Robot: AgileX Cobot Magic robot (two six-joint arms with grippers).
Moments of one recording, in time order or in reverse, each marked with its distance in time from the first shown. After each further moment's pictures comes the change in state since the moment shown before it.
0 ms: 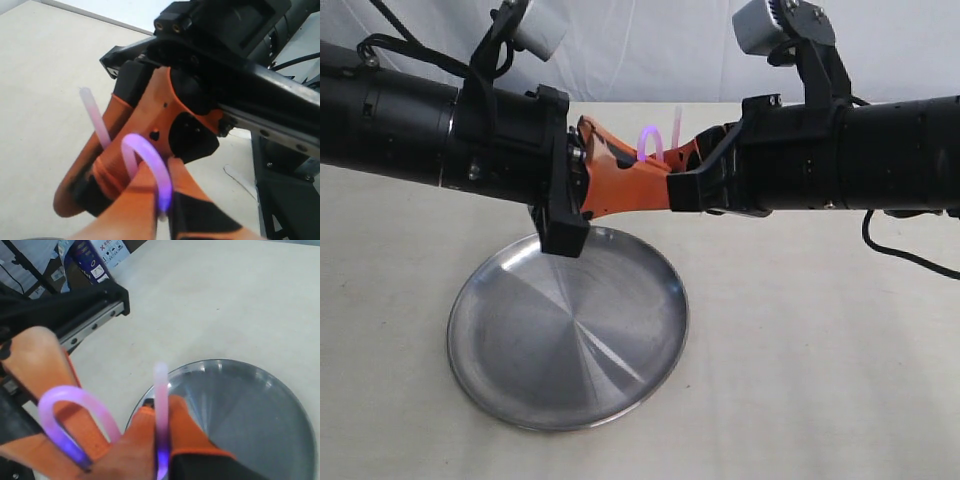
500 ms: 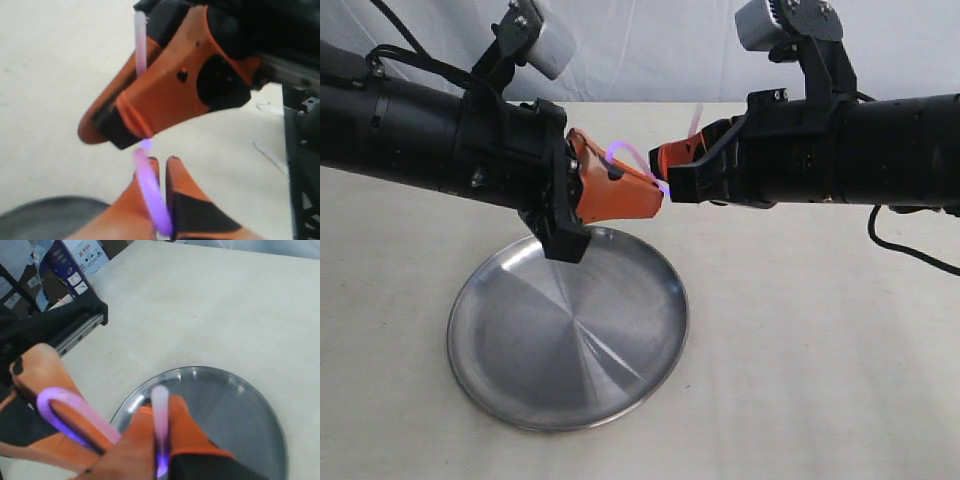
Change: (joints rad) left arm 0.000 0.000 -0.002 0.128 -0.091 -0.095; right arm 0.004 0.000 0.002 0.005 -0.087 -0.006
